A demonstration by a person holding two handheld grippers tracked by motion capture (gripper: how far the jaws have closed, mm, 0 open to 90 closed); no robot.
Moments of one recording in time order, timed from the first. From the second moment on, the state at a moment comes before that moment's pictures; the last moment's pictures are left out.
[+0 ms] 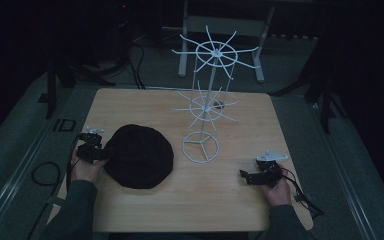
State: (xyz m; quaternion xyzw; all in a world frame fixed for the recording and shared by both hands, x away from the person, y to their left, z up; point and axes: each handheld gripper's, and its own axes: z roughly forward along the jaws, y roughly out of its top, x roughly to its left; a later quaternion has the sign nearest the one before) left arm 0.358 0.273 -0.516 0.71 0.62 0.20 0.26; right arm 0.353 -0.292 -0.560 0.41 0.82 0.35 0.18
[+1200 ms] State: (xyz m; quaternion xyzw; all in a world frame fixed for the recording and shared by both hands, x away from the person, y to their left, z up) left arm 0.361 0.269 -0.519 0.70 0.65 0.19 0.25; right arm 0.353 -0.292 -0.560 0.41 0.82 0.35 0.18
